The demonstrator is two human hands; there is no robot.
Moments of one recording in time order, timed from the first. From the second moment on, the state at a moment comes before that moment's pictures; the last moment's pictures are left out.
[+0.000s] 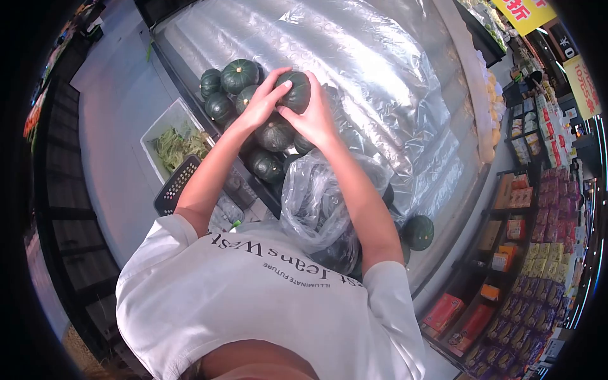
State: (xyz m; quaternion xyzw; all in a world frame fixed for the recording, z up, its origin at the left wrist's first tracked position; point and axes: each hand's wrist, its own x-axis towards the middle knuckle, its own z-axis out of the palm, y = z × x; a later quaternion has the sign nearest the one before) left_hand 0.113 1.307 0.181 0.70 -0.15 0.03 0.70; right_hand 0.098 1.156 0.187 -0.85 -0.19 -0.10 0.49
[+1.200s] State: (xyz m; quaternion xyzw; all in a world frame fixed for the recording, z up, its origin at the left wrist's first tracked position) left_hand 0.089 1.289 0.161 0.87 -0.15 0.28 0.36; right_hand 0.098 1.145 0.175 -0.88 -0.20 -0.14 0.41
